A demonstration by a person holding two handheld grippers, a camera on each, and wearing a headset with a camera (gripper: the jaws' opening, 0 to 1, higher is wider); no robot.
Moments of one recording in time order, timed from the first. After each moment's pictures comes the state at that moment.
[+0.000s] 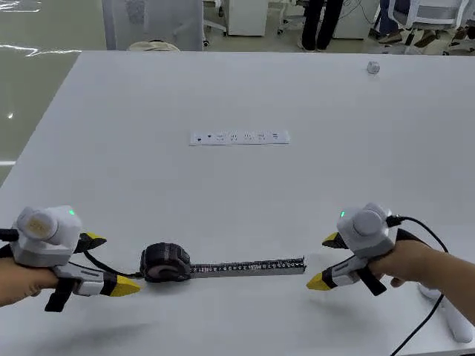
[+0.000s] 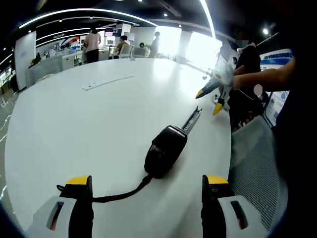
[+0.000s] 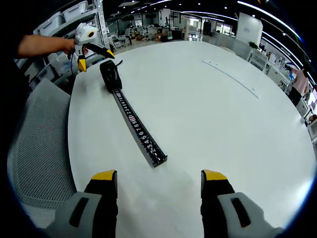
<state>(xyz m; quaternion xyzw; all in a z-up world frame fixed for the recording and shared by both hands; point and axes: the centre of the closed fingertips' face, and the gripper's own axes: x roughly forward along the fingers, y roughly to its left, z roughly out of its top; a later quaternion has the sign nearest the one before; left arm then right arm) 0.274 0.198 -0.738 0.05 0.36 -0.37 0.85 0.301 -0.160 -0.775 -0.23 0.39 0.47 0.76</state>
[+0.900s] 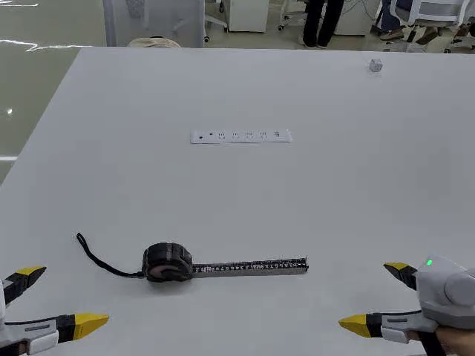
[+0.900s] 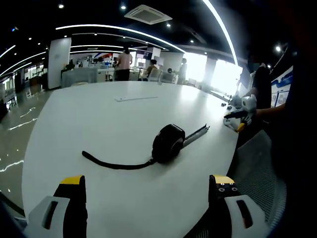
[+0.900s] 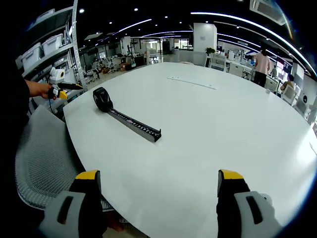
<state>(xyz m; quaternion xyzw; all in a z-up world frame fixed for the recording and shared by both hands) 0.211 0.246 -0.721 0.00 0.29 -0.27 0.92 0.237 -0.225 -0.745 -0.11 0.33 0.36 0.87</state>
